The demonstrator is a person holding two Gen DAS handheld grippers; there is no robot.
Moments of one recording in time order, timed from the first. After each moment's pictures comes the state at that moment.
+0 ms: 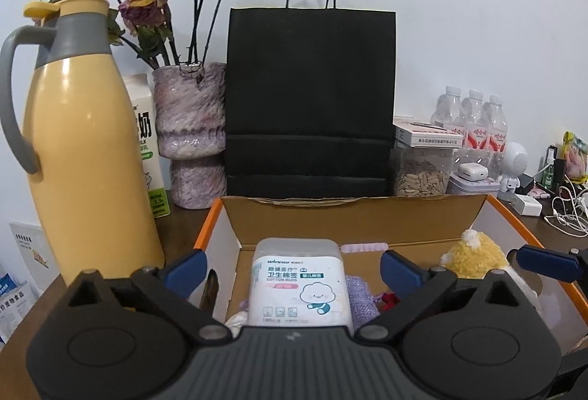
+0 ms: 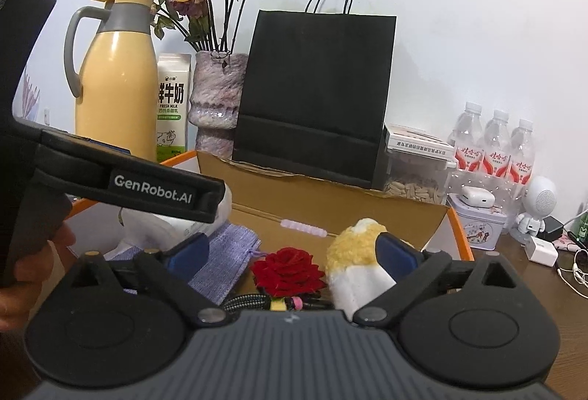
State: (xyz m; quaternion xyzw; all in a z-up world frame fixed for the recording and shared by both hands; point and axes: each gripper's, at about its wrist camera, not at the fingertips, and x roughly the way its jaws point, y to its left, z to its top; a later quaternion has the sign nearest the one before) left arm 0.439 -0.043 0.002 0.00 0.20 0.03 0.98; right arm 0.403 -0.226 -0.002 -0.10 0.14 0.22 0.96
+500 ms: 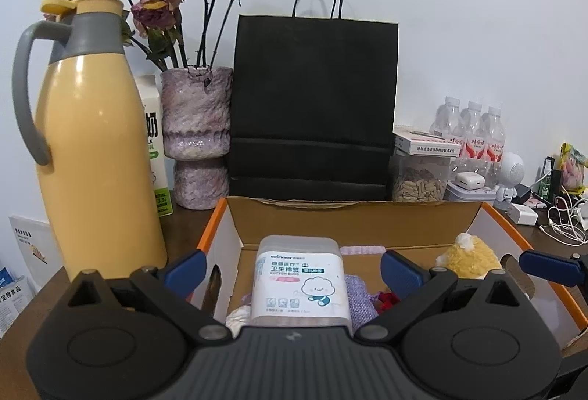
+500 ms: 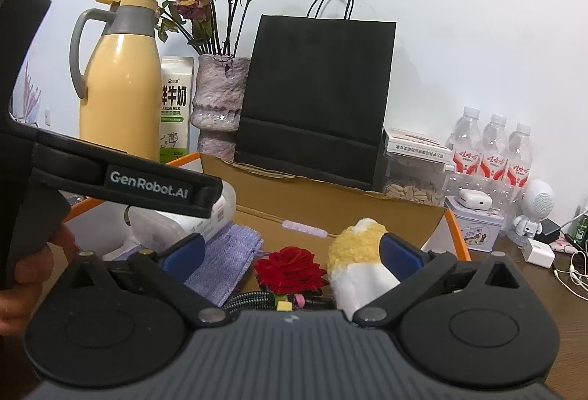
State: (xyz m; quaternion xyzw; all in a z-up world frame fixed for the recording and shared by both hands) left arm 0.423 -0.041 0.002 -0.02 0.19 0.03 0.98; right arm 0.392 -0.227 -0.001 -0.10 0.13 0.22 0.96
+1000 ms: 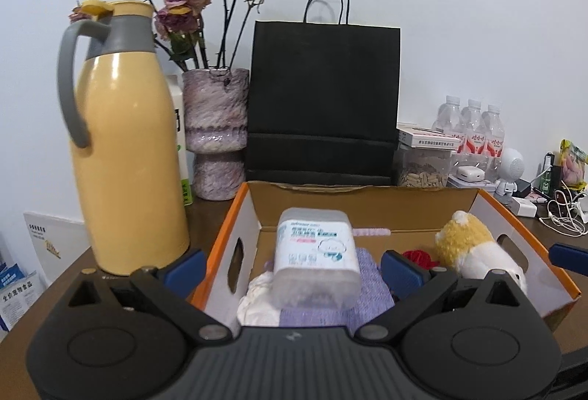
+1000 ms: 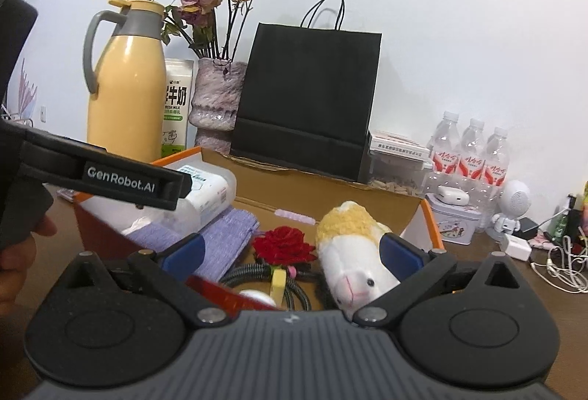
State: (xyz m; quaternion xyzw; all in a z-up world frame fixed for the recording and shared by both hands) left arm 0.379 -0.036 -0.007 -0.02 0.18 0.04 0.98; right arm 0.344 -0.242 -0.007 -0.11 0.12 0.20 0.97
